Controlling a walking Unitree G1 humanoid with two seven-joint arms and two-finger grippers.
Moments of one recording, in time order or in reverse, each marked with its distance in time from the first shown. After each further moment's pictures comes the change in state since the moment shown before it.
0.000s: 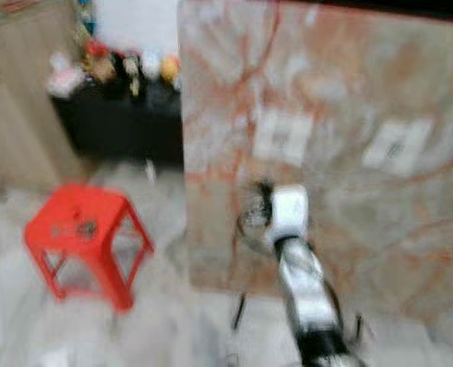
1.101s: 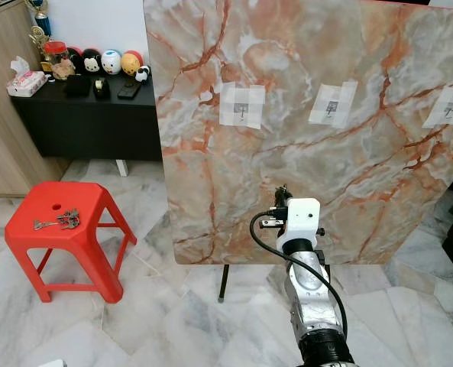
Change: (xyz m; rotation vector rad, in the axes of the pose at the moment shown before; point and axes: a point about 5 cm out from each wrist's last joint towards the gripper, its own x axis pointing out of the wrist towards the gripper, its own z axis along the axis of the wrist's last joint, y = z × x) left arm -0.007 0.032 -0.007 0.004 0.036 0.066; right arm 0.001 -0.001 -0.006 0.011 0.000 -0.031
